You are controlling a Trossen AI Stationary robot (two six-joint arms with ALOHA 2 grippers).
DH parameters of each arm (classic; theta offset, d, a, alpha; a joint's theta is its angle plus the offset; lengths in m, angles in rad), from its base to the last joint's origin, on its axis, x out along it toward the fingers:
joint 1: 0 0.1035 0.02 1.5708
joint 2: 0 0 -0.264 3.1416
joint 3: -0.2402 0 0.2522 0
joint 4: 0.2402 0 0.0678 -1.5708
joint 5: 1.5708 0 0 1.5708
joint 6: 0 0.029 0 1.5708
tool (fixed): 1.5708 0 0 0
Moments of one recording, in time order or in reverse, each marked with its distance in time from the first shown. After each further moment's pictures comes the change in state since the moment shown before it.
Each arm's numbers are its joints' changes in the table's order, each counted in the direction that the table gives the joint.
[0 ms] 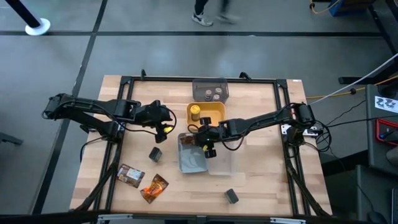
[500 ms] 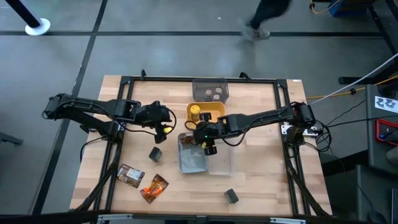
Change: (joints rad) left arm 0.000 0.000 0.000 0.018 0.031 -0.019; right arm 0.000 0.000 -0.201 0.265 0.026 0.000
